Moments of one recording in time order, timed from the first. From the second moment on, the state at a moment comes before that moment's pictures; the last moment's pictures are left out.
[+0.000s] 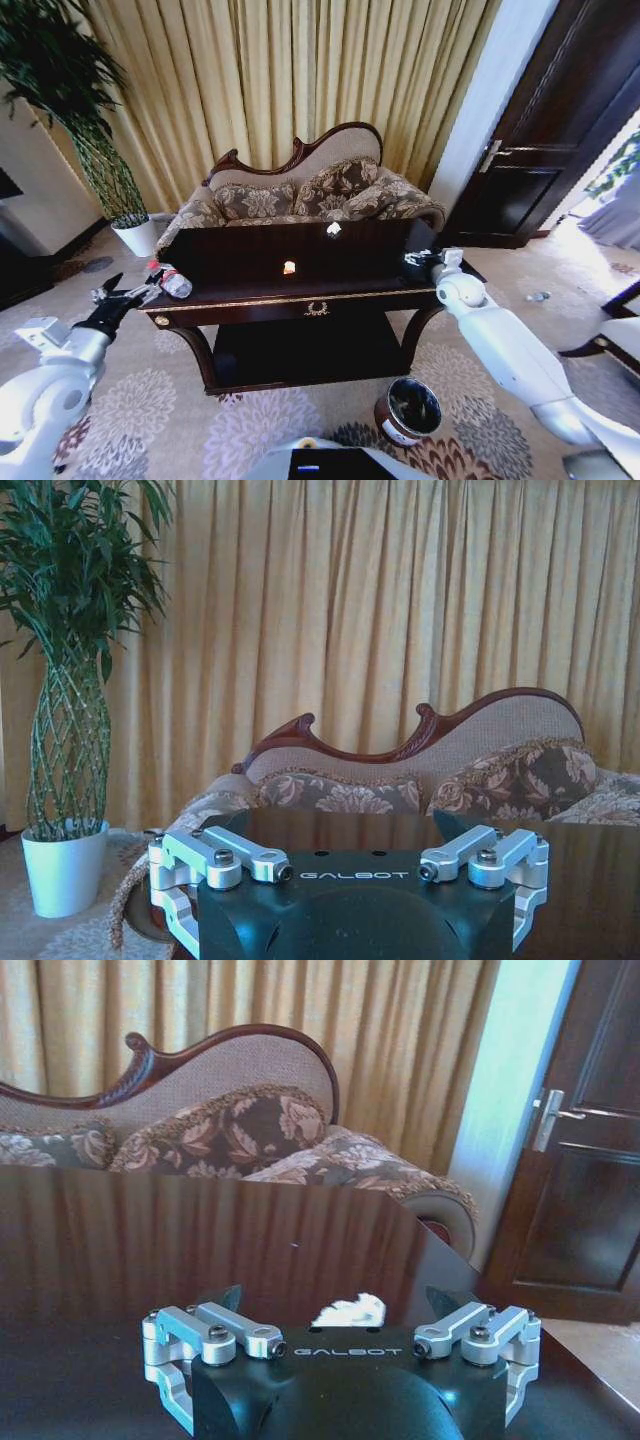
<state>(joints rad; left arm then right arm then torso) 1.68 -0.92 -1.09 -2.21 -0.89 0.25 -0.07 -0.76 0.82 0.26 1.48 0.72 -0.38 0.29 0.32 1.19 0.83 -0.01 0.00</state>
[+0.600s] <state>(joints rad) 1.69 -0.94 -1.12 -2.23 -0.89 0.24 -0.05 -0.76 0.81 0.26 1.43 0.71 -0.35 0.28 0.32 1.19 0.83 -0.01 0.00</state>
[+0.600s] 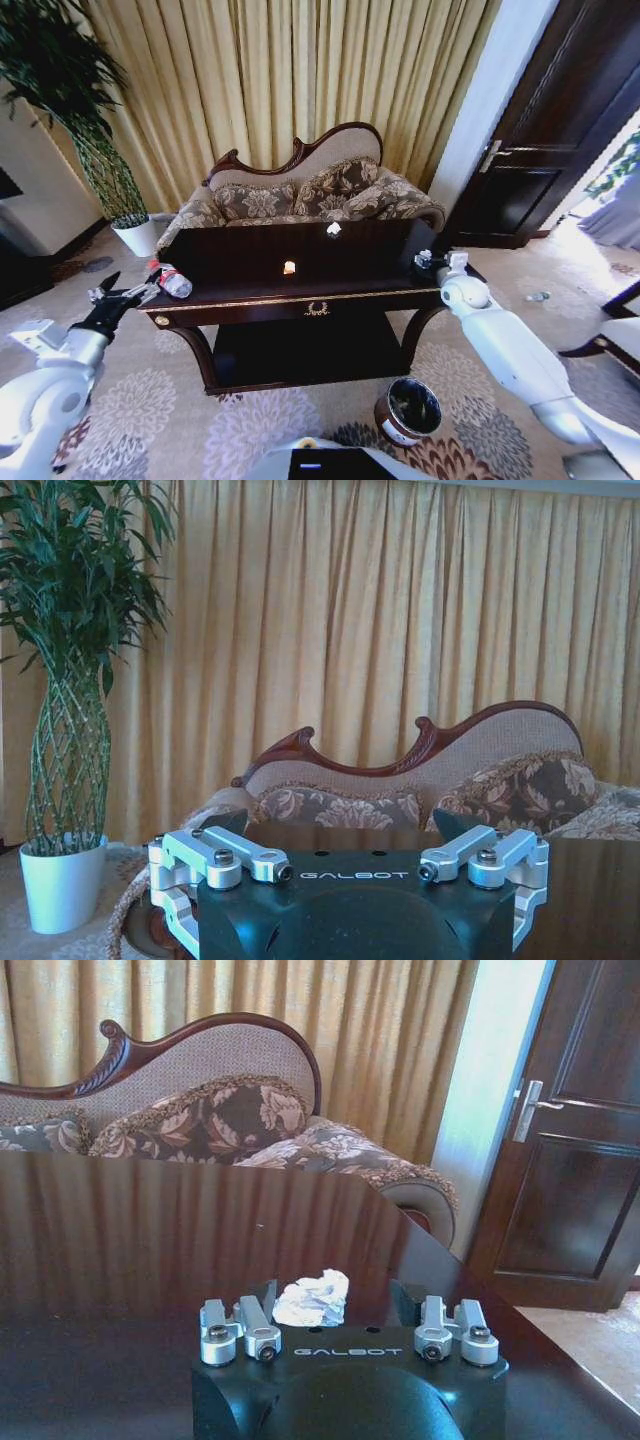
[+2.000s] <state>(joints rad) 1.67 -0.94 -1.11 -2.24 -0.89 0.24 -0.05 -0.89 0.75 0.37 1.69 0.80 -0.29 0.32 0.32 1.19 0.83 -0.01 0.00</state>
